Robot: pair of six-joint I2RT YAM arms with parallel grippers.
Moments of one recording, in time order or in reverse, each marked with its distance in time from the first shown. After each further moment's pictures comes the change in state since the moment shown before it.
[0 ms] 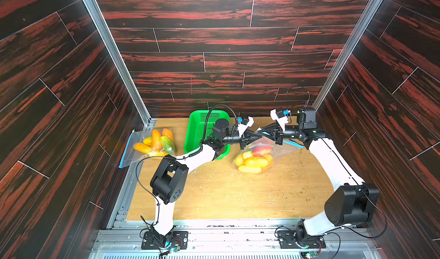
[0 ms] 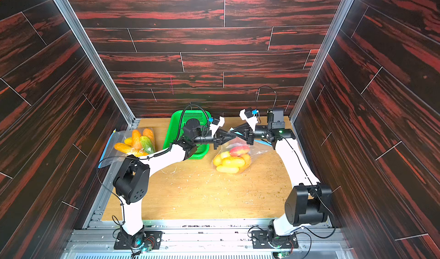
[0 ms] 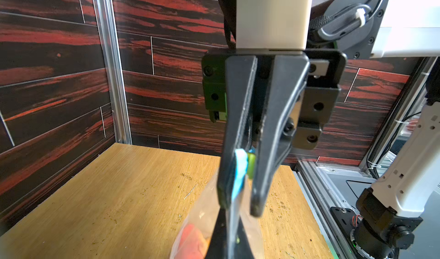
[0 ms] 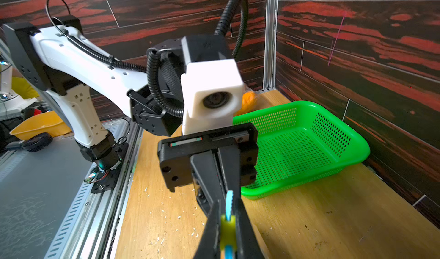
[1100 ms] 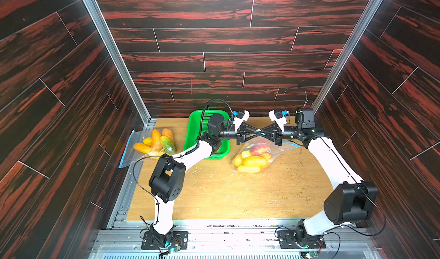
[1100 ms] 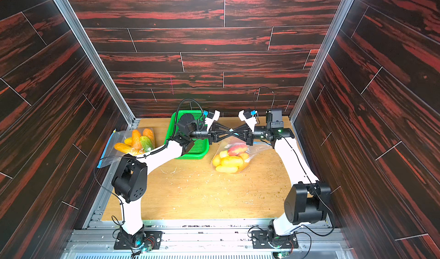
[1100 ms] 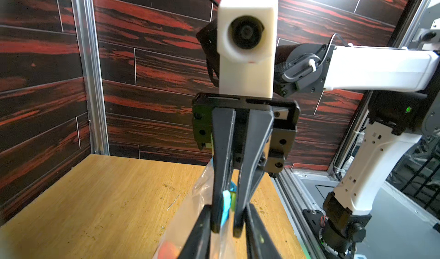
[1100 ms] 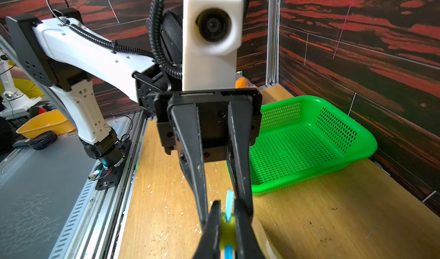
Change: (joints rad) left arm 0.042 0.003 0.088 -0.015 0.171 -0.100; right arm 0.008 0.018 0.013 -0.058 -0.014 -0.035
